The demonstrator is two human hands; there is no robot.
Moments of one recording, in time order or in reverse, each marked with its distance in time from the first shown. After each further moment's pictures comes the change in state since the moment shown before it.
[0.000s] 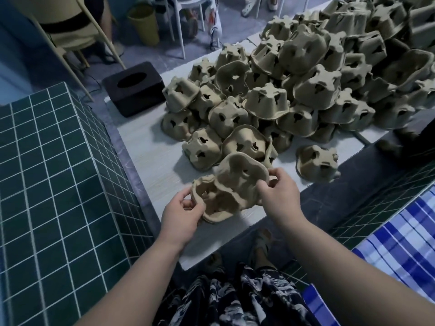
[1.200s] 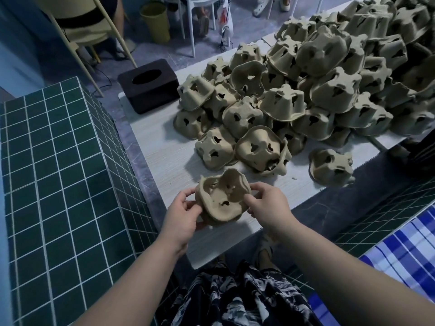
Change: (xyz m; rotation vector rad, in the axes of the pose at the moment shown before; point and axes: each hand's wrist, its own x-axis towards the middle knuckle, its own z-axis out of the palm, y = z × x) left_hand -0.007 0.012 -0.018 -0.206 -0.036 -0.138; right_hand -0.002 0.007 0.035 -0.261 -0.270 -0.025
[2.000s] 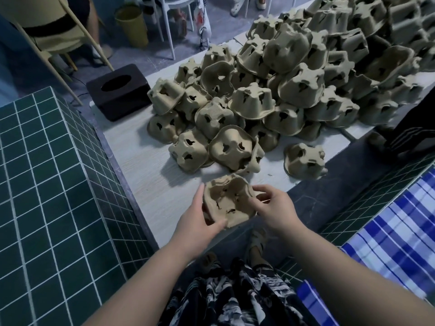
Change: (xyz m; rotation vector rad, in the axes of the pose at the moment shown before) left_hand -0.011 -0.009 0.057 0.702 -0.223 0.224; right_hand -0.003 0.053 -0.046 0.109 0.088 0.015
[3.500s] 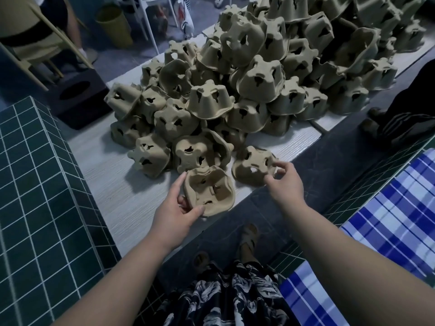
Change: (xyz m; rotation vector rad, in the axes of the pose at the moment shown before) left_hand 0.030 0.036 0.042 -0.079 0.177 0.020; right_hand 0.061 0.052 -0.088 0.109 0.310 0.142
